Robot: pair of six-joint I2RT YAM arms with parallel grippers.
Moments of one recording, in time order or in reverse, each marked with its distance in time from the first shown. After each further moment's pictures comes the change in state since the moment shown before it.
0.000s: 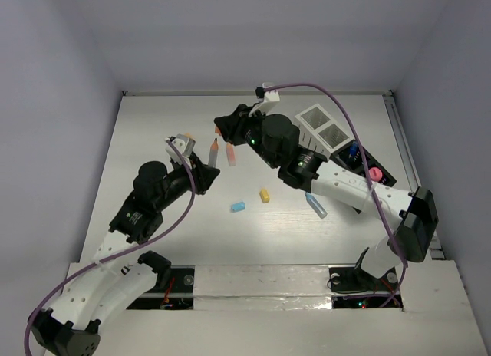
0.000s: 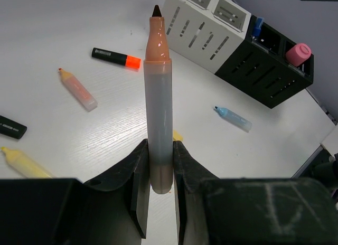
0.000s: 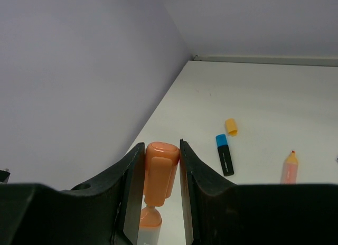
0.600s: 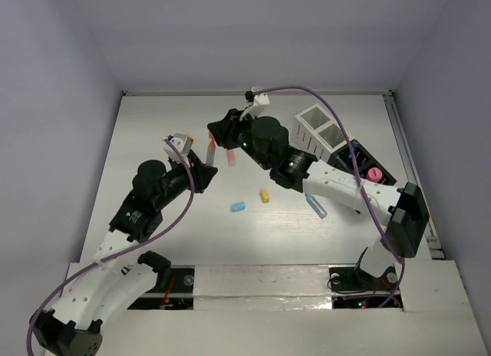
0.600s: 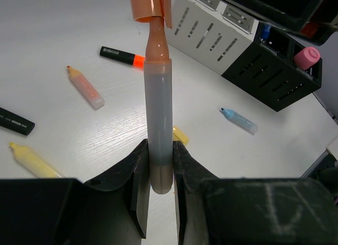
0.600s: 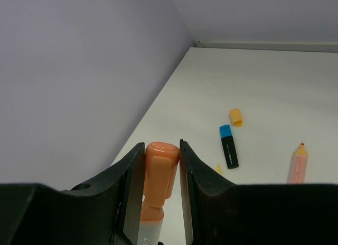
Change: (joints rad) left arm 0.030 0.006 0.000 -0.004 0.000 0.000; right arm 0.015 0.061 0.022 -0.005 -0.019 0.008
